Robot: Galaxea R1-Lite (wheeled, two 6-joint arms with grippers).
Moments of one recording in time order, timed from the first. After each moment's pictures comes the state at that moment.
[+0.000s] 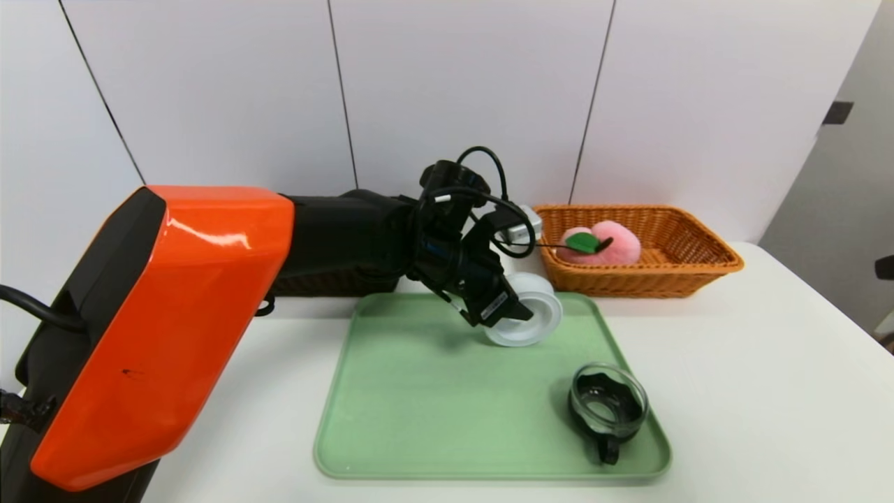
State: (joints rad) left arm -0.67 2.30 -1.96 0.34 -0.43 0.45; right arm 0.30 1.14 -1.52 1.00 0.10 0.26
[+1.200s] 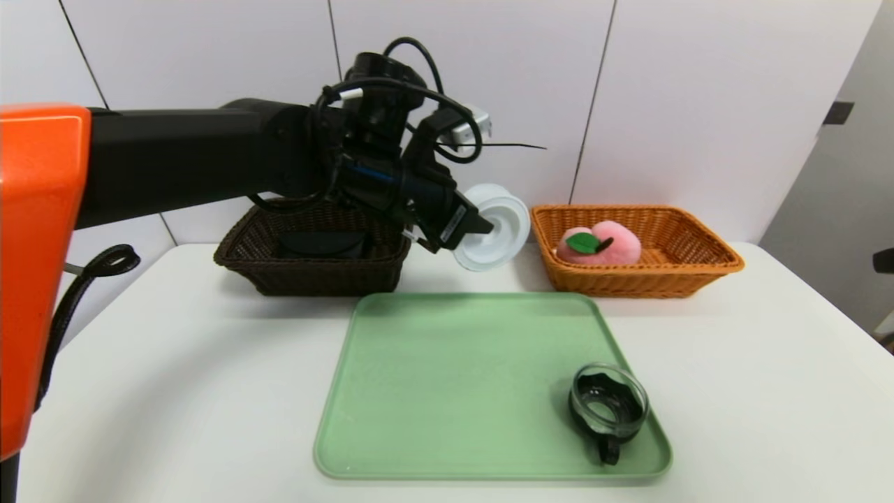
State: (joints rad) left arm -0.59 2.08 -1.97 0.36 -0.34 0.35; right arm 0.30 1.14 -1.53 0.99 0.13 0.26
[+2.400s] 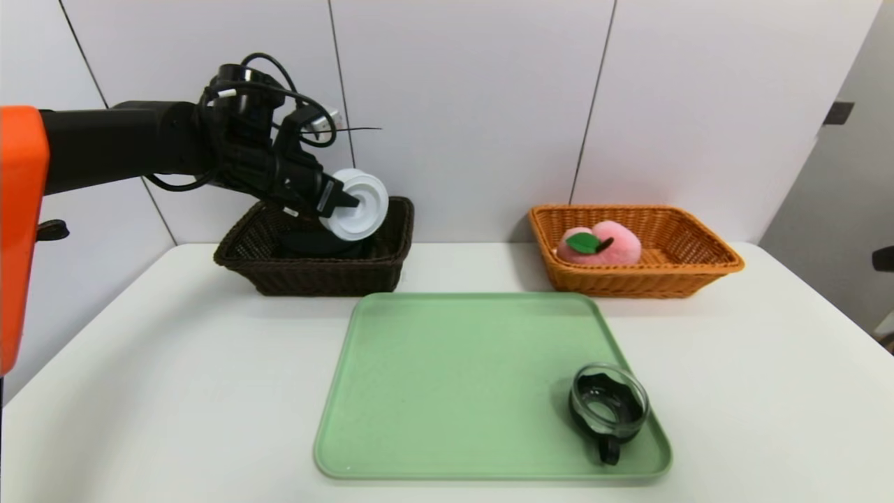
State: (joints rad) left arm -0.19 2.11 -1.97 0.39 -0.34 0.35; right arm 0.30 1.15 -1.53 0.99 0.14 0.26
